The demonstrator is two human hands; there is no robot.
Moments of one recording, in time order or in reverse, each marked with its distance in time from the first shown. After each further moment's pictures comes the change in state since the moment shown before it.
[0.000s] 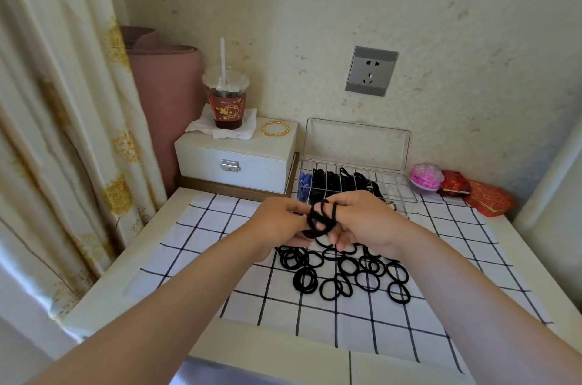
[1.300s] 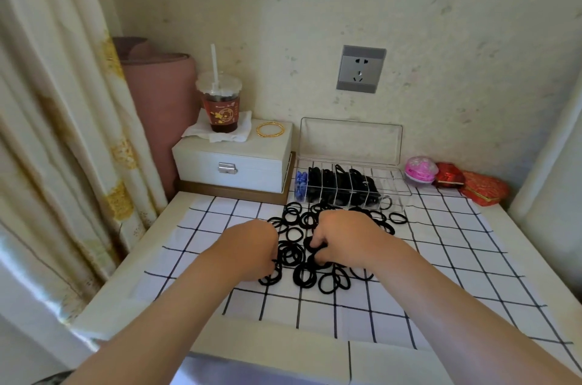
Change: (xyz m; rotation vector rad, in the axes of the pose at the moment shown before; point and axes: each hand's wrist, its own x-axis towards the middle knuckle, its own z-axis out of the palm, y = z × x) left_hand -0.031 -0.014 -0.021 1.386 -0.040 0.078; right_hand 0.005 0.024 0.014 -1.326 -0.040 -0.238
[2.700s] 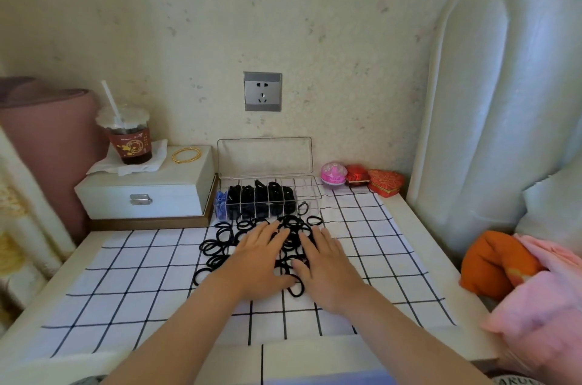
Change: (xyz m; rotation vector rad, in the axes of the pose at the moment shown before) left_hand 0.050 0.113 0.034 -0.101 0.136 0.348; right_hand -0.094 0.066 0.073 0.216 0.176 0.443
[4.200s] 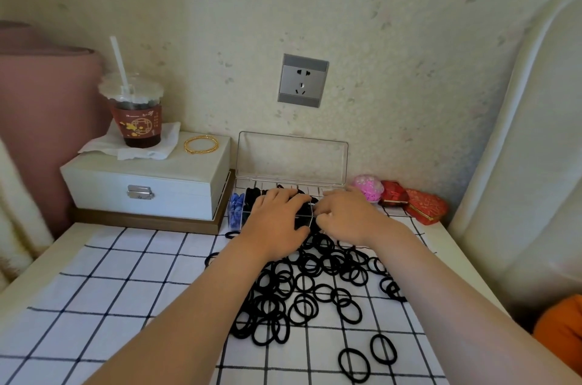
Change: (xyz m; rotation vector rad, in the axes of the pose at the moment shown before) left_hand 0.094 -0.051 -0.023 -0.115 0.356 -0.025; right_hand 0.135 -0.005 -0.083 -0.102 -0.061 -0.193
